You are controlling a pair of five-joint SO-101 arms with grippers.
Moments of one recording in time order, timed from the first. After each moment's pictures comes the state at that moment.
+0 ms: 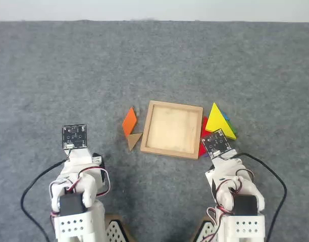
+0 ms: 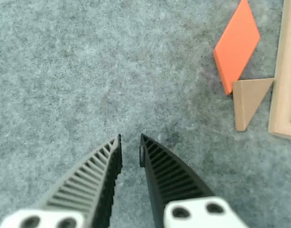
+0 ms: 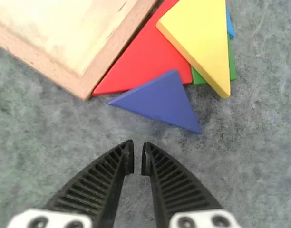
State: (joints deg) left arm -14.8 -102.9 97.1 72.0 3.7; right arm -4.0 -103.0 95.6 71.4 25.7
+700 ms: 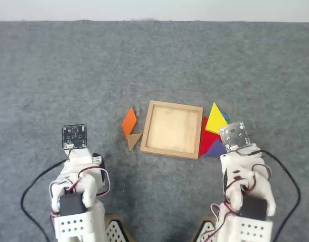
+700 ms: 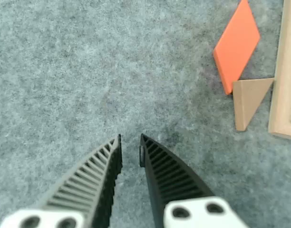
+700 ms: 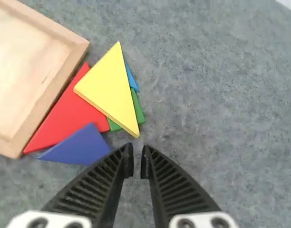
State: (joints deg) left arm -14.8 -102.9 97.1 72.0 3.7; right arm 5.5 -98.5 85.0 61.1 28.1
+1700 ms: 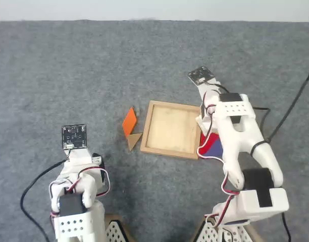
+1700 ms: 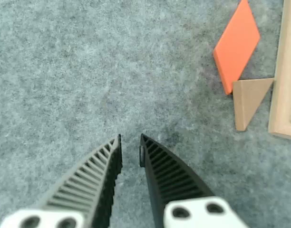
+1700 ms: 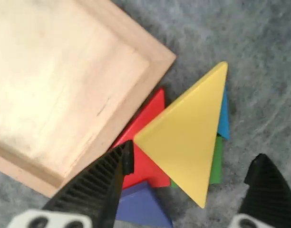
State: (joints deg) left arm -14.8 -102.9 97.1 72.0 3.7; right arm -9.0 2.7 25.3 58.4 22.6
